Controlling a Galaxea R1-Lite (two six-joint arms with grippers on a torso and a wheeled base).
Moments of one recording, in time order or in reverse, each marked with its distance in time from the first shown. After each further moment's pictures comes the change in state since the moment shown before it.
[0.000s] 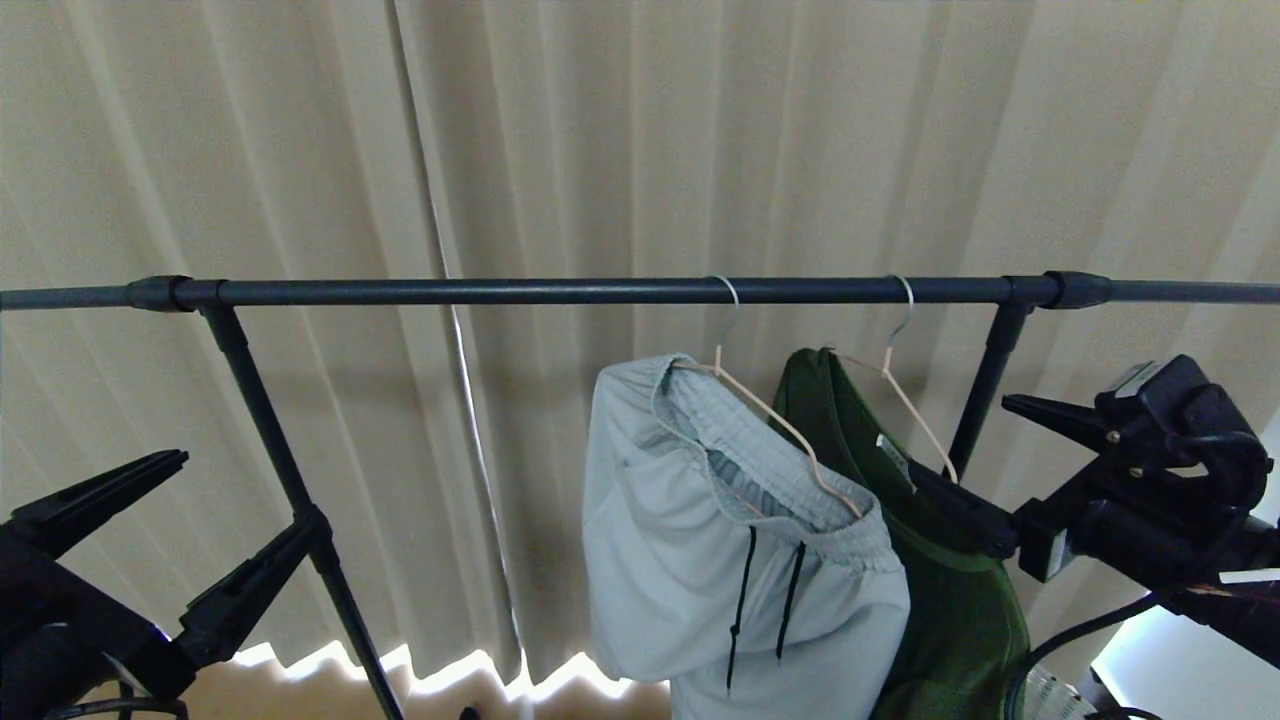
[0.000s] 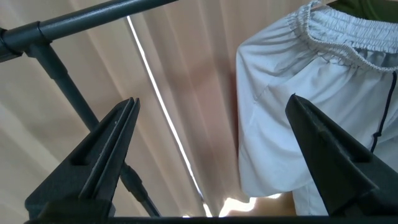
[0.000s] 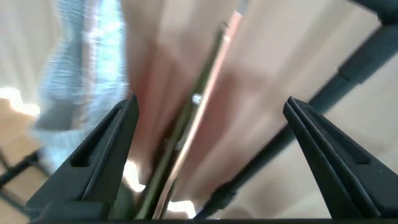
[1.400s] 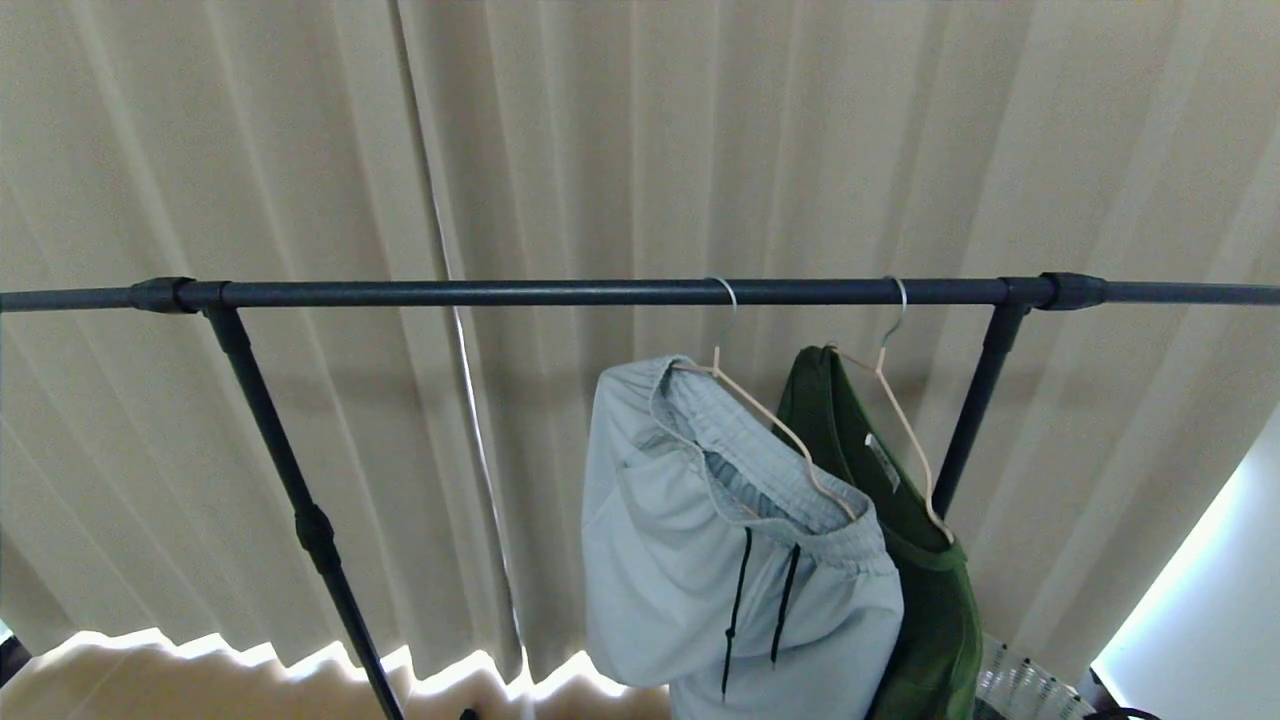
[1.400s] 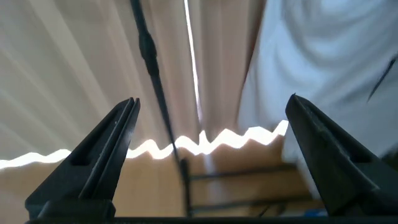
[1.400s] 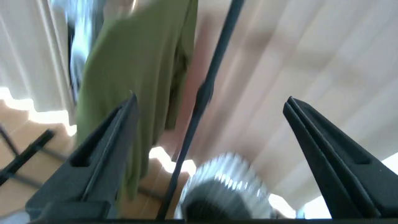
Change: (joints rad) left arm 0.118 -0.890 0.106 0.931 0.096 -0.243; right arm -0.187 -1.009 0.227 0.840 -0.018 0.106
